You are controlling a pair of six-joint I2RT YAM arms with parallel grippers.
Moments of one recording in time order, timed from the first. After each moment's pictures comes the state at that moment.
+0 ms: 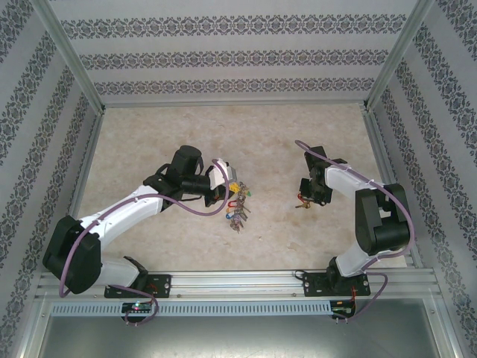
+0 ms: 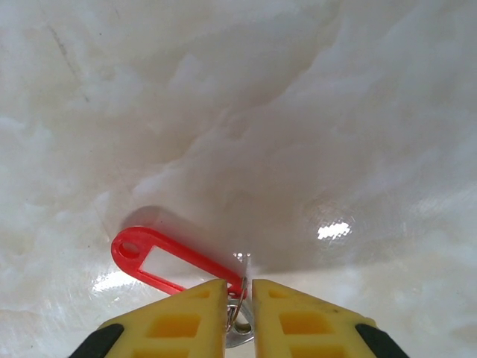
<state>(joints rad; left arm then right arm) -0.56 1.35 0.89 -0.17 0.70 0.46 0.16 1.61 0.91 -0.72 0.02 0.45</state>
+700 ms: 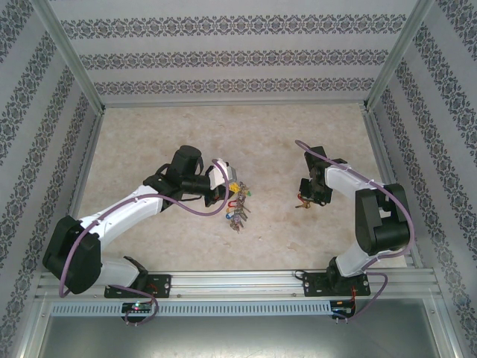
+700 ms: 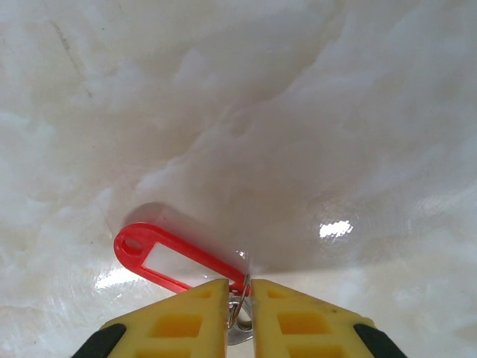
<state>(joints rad) -0.56 1.35 0.89 -0.17 0.70 0.46 0.16 1.61 0.91 -0.72 0.01 0.45</state>
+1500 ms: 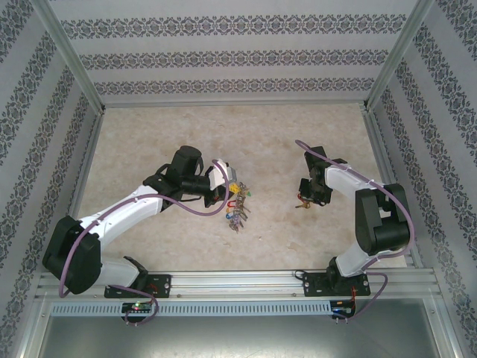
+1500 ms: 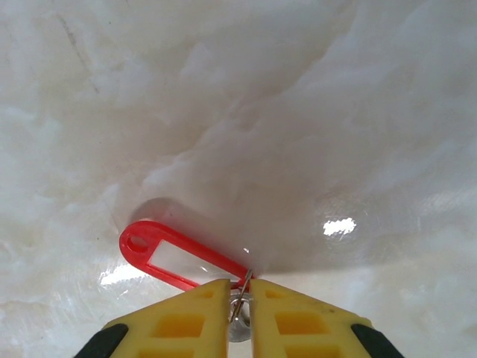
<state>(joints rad) -0.56 1.35 0.89 -0.18 0.70 0.46 0.16 1.61 0.91 -0.73 -0.01 0.46</state>
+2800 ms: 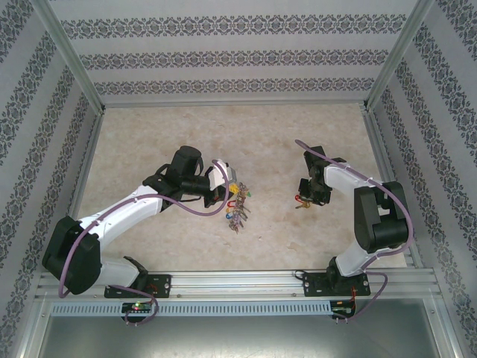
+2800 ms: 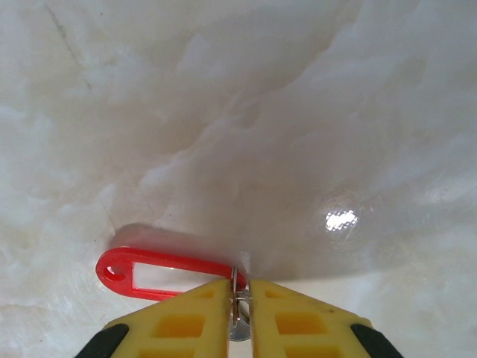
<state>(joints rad) -0.56 1.35 0.89 -0.19 0.70 0.46 0.16 1.63 0.92 -0.74 -0.01 0.46</state>
